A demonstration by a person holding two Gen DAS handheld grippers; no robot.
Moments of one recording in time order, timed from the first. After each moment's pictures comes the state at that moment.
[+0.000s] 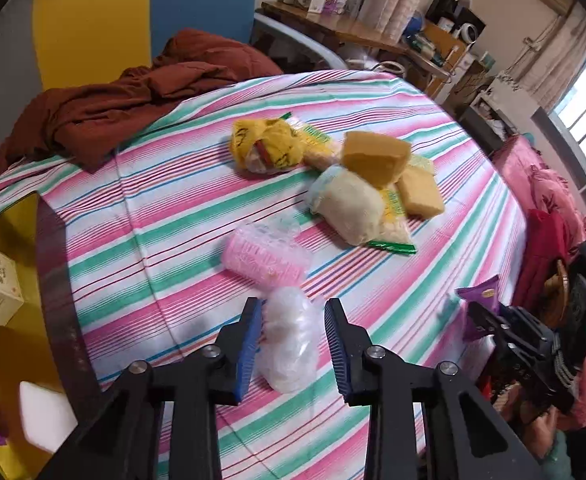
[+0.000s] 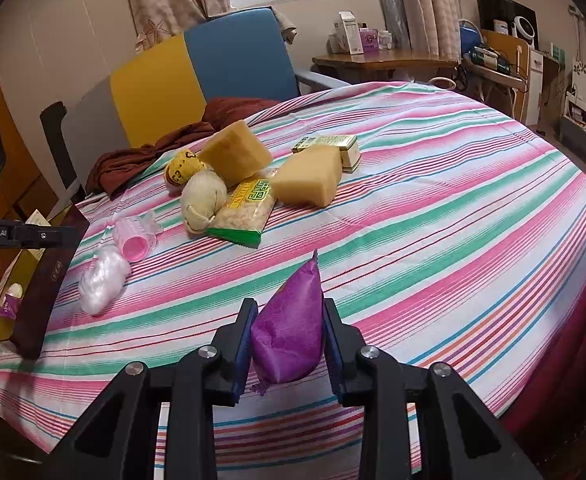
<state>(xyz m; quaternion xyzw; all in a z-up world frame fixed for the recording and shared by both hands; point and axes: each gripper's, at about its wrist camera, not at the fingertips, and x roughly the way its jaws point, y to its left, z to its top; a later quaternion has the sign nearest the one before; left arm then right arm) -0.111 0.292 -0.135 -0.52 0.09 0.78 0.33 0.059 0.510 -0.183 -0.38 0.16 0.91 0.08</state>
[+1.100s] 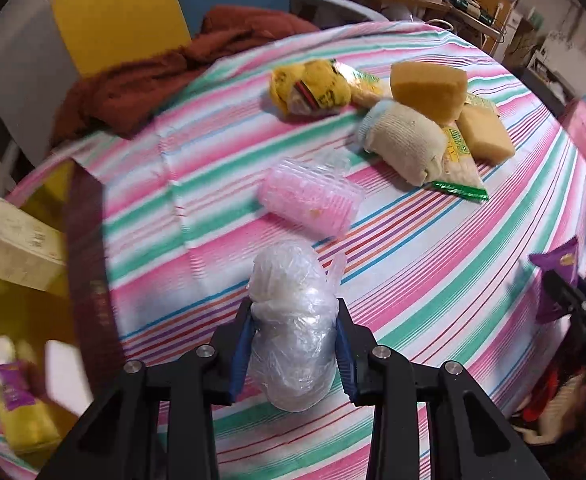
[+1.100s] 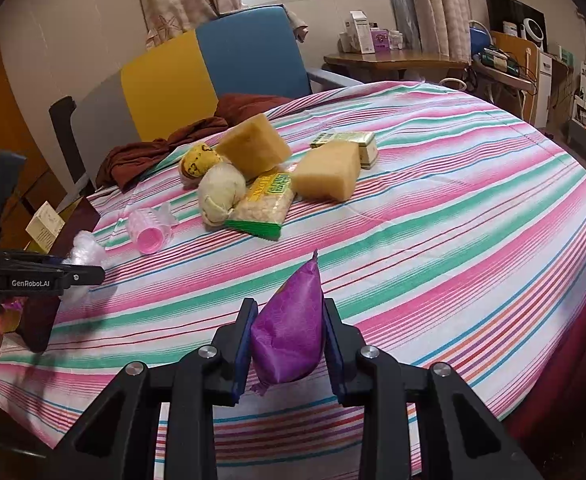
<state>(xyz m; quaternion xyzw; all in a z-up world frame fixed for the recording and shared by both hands) -0.080 0.292 -0.167 -0.52 0.19 0.80 0.22 0.056 0.491 -0.184 -0.38 0.15 0.91 0.05</state>
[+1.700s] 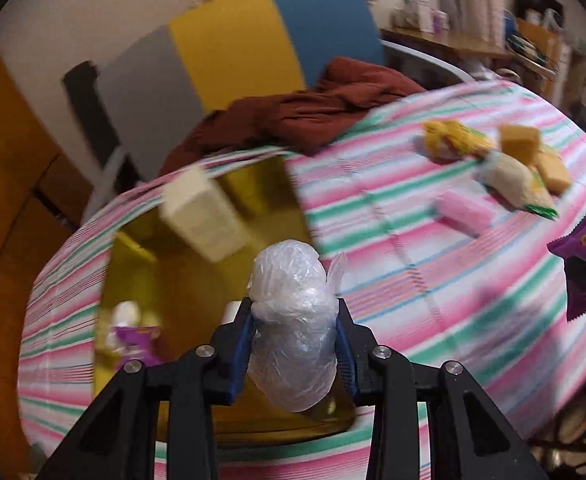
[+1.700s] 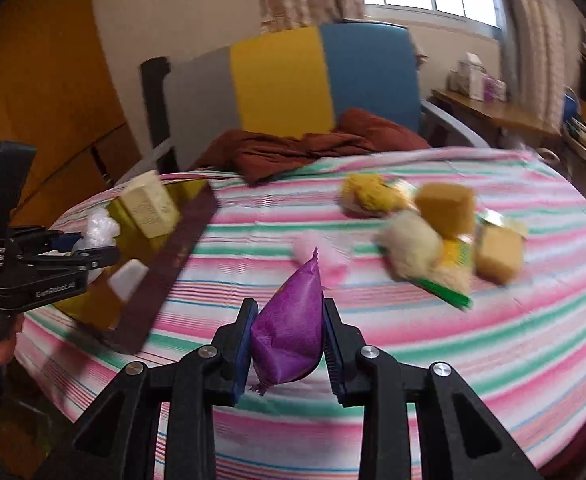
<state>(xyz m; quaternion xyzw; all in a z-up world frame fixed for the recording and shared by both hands) -0.071 0.148 -0.109 -0.43 0.19 0.88 0.10 0.000 0.331 -0.120 -0.36 0.05 0.93 -0.09</state>
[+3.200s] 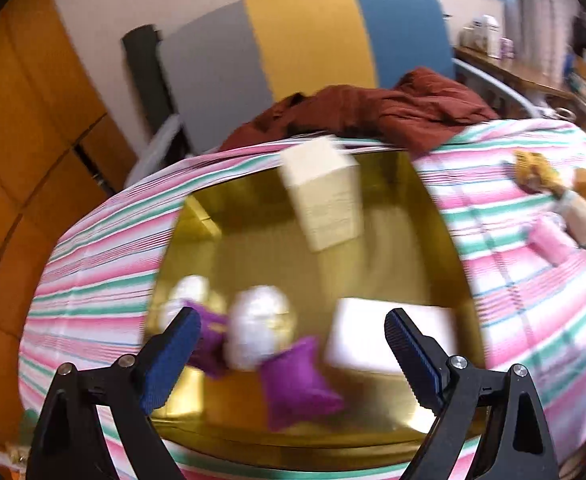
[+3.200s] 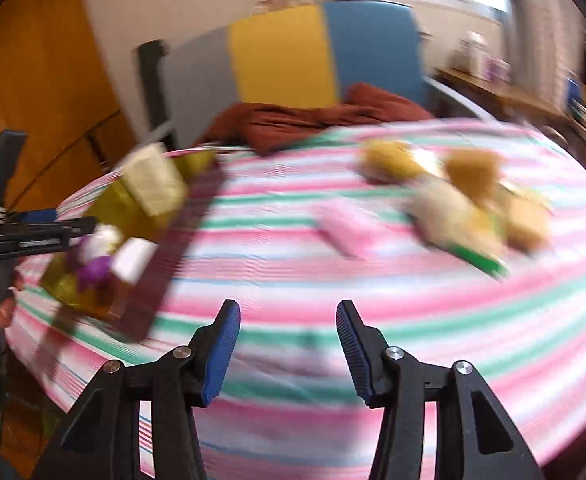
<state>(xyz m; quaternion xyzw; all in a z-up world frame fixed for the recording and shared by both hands) -0.102 0.082 -0.117 -0.43 0.15 0.89 0.03 0.018 0.358 -0.161 -0.41 0.10 0.91 -0.03</state>
